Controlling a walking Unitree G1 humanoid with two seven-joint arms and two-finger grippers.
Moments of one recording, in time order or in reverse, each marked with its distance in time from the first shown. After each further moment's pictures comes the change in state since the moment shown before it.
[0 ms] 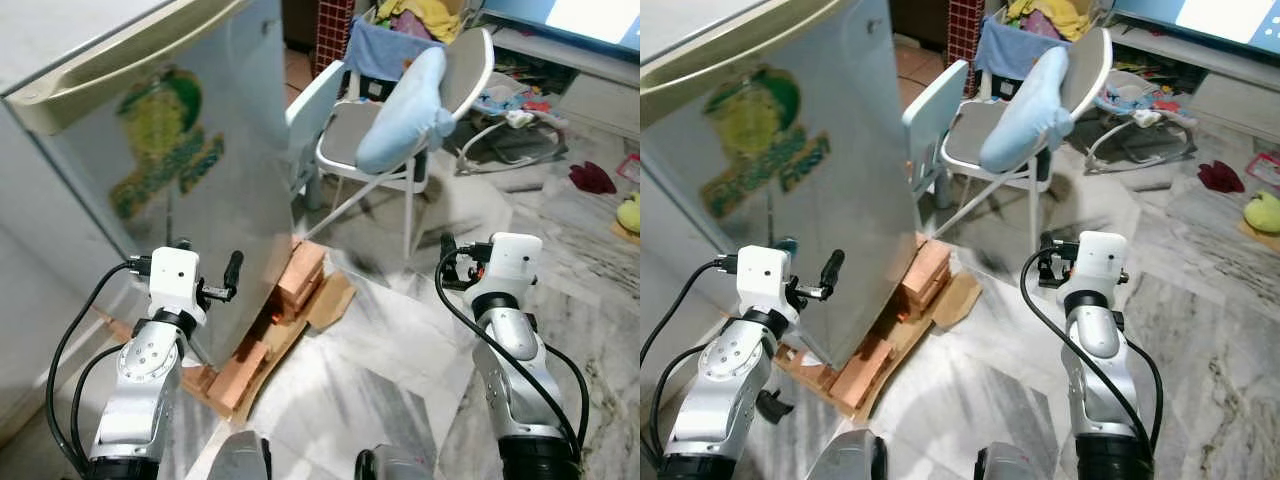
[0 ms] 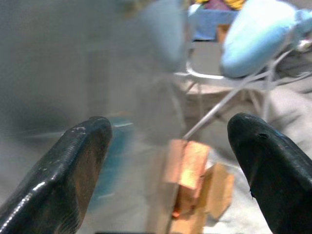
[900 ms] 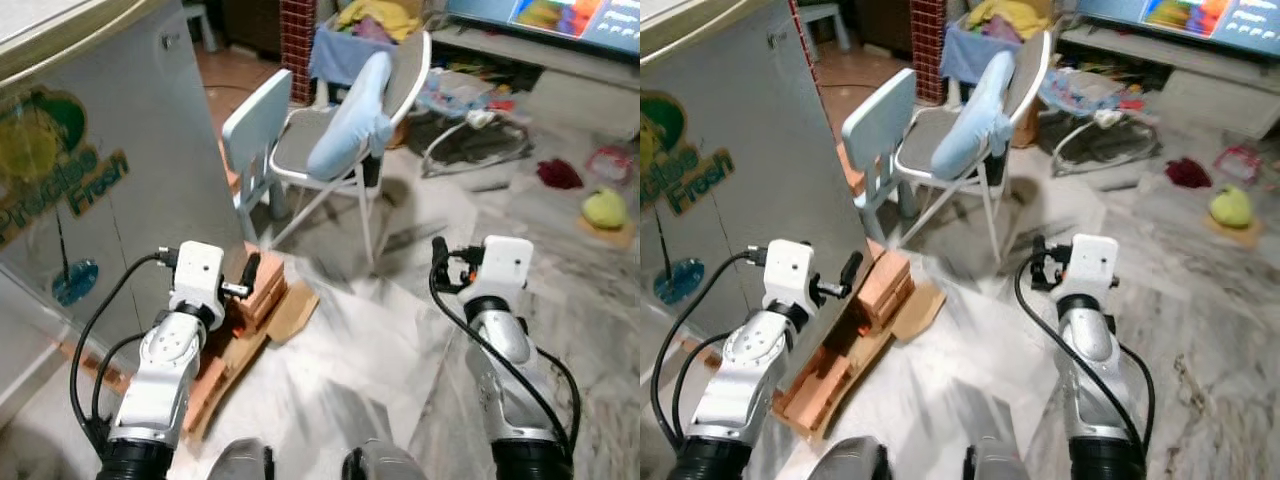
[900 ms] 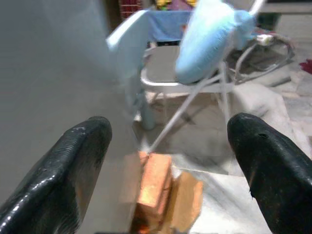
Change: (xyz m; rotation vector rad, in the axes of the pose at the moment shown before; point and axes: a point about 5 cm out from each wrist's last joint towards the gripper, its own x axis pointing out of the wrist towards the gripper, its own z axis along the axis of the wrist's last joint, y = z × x) left arm 0.015 -0.019 0.000 0.037 0.023 -0.046; right arm -0.003 -0.002 -0.005 0.024 0.021 -0.006
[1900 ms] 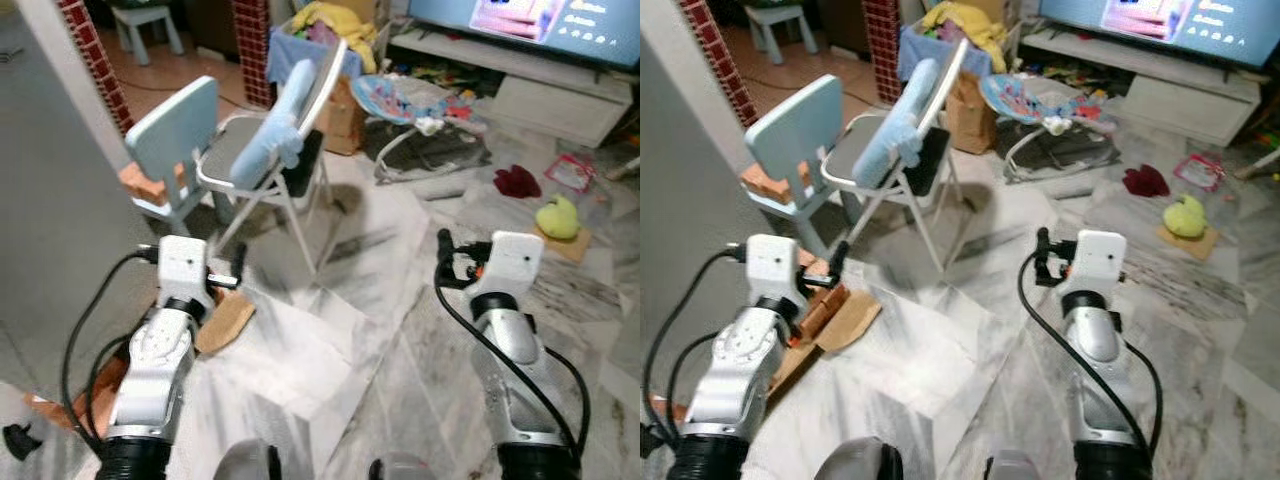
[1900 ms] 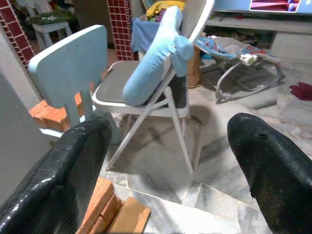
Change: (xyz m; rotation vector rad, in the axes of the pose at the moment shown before) left arm 0.000 0.010 0.003 -0.055 -0.015 0.060; right arm -0.003 0.000 0.012 -0.004 -0.048 -0.007
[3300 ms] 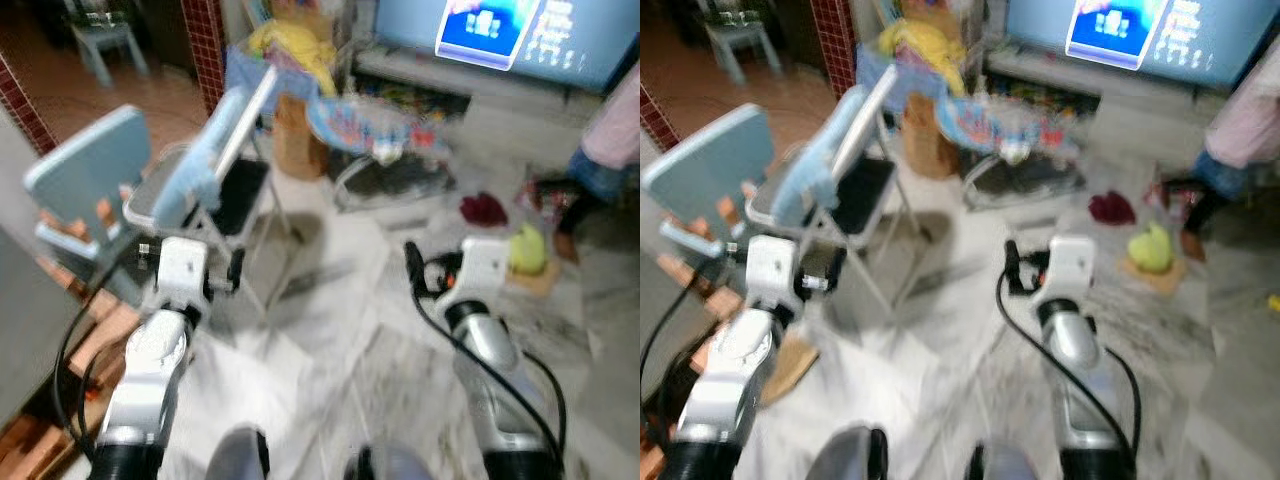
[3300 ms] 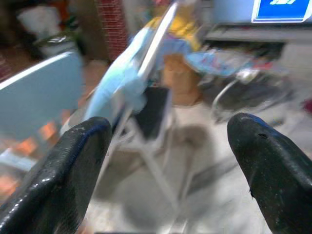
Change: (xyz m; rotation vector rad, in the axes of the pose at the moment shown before) left arm -0.007 0.001 -0.005 0.034 -0.001 0.006; right arm 0.001 0.029 -0.008 0.007 0.052 0.181
